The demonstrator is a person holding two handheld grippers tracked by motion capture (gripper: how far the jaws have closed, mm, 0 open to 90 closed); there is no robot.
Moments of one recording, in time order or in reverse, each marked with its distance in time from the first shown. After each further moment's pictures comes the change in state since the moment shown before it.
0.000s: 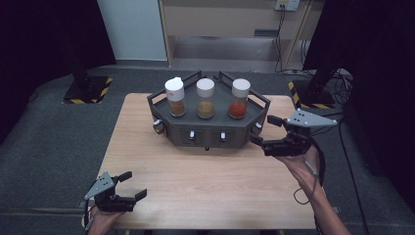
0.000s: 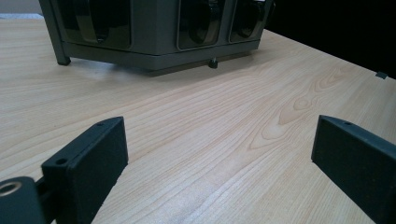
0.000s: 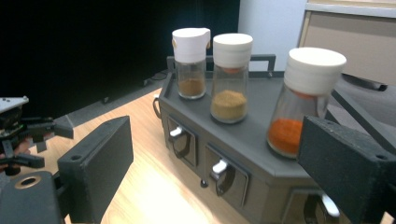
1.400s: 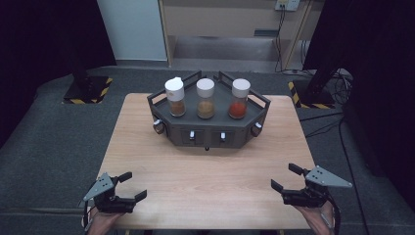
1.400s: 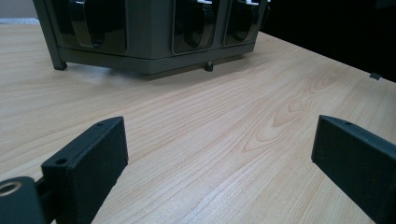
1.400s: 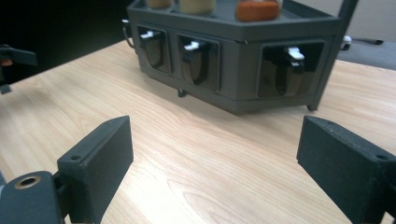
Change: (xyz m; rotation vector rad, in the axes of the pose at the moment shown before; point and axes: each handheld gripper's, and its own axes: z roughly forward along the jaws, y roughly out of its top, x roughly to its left) left arm -0.002 0.000 -0.002 -0.010 -0.011 0.009; right arm 0.021 -0.136 -0.057 0.055 -0.127 0.064
